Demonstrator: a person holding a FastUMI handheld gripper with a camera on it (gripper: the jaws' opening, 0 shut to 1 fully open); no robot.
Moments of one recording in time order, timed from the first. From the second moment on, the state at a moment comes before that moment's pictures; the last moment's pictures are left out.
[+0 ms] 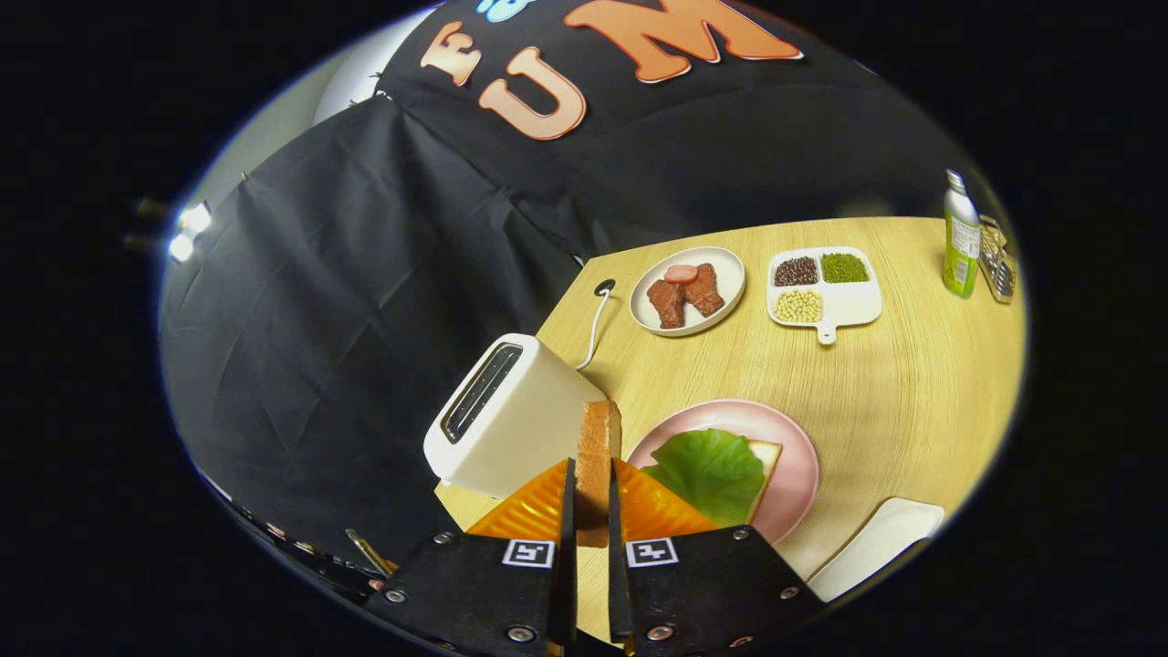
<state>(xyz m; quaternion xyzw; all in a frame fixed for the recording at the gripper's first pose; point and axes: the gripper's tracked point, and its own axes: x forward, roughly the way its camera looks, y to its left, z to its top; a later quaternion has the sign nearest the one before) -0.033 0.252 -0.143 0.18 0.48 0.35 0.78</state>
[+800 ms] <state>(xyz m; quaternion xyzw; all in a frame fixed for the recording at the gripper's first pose) -0.042 0.236 -0.210 0.24 0.52 0.33 0.75</state>
